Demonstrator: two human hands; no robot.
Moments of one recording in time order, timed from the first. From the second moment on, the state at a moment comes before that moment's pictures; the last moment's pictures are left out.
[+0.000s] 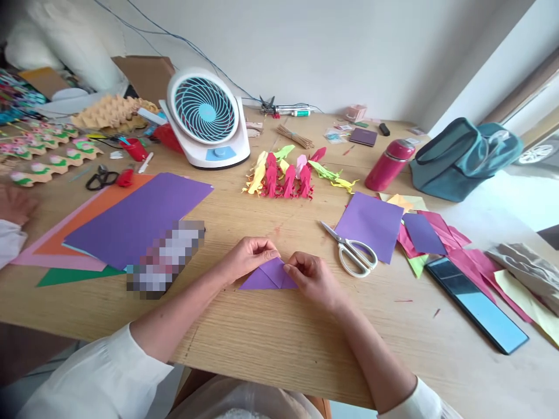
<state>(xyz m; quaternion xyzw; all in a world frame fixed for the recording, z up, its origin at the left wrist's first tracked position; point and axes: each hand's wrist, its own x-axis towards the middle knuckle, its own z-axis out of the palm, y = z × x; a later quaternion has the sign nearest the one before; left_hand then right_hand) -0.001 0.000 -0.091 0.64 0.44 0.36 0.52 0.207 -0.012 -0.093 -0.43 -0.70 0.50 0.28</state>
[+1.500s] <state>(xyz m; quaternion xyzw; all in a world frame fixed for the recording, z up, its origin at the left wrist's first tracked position) 0.006 -0.010 -0.086 0.70 0.44 0.32 0.46 0.199 -0.016 -0.098 -0.47 -0.54 0.60 0.36</state>
